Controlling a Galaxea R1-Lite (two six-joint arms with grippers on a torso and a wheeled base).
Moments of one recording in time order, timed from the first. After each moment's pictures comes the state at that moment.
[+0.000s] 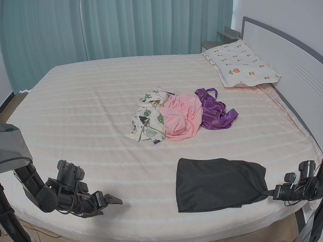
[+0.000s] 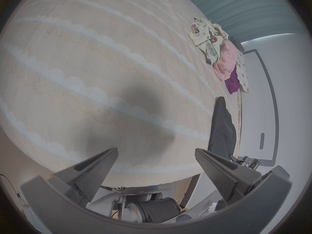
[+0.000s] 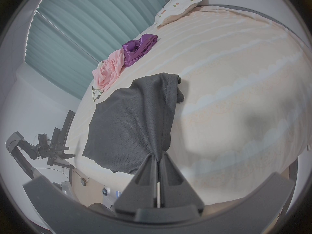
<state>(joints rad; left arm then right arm) -0.27 1.94 -0.33 -0.61 -0.37 -0.76 -0.33 2.08 -0.11 -1.03 0.61 0.04</state>
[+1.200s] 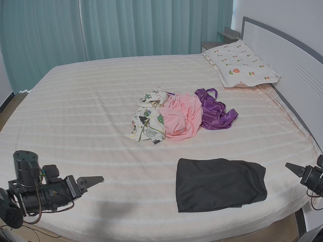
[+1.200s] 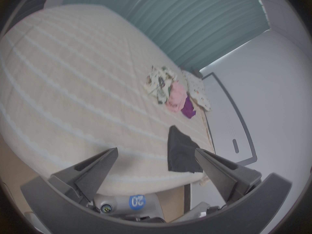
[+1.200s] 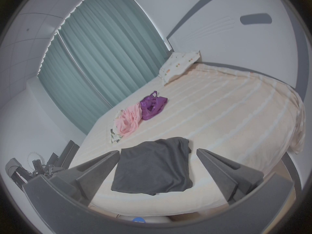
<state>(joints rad) -0.28 1.44 -0.17 -0.73 -0.28 -0.78 -0.43 1.32 -0.02 -0.88 0.60 0.30</state>
